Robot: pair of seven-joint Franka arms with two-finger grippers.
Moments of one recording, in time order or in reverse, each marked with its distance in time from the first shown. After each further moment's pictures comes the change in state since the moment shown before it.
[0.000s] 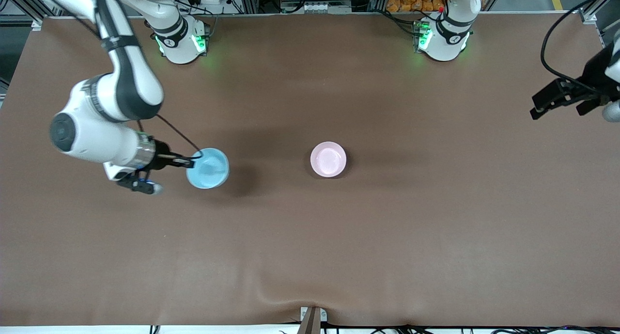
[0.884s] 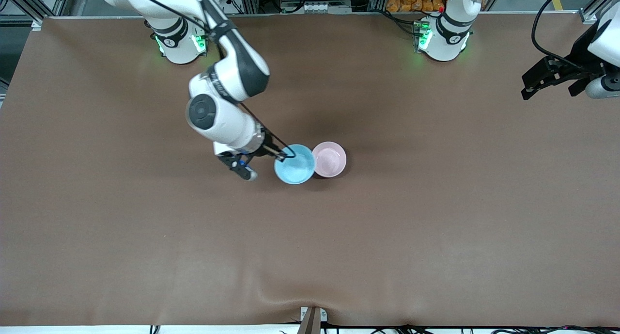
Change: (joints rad) left arm -0.320 -0.073 0.307 -0.064 -0.002 -0.038 0.002; right arm 0.376 0.189 0.001 0.131 0.068 0.246 0.630
